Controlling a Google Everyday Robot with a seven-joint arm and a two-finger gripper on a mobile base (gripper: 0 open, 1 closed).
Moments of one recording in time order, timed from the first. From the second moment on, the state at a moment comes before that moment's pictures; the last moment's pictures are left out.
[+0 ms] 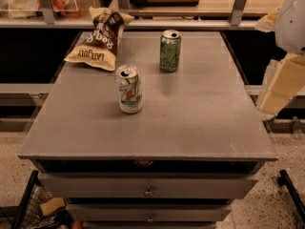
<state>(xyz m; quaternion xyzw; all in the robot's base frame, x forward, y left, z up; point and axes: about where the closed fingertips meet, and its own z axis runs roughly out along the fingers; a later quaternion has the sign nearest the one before) 0.438 -0.204 1.006 -0.60 0.77 -0.07 0.20</state>
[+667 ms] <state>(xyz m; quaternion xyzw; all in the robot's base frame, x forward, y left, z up) 0.443 -0.200 1.004 -0.61 0.76 -0.05 0.22</state>
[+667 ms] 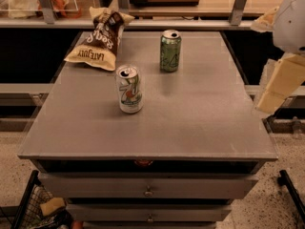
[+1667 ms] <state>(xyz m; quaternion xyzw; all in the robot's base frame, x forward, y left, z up) 0.501 -0.104 0.938 -0.64 0.70 0.09 0.28</state>
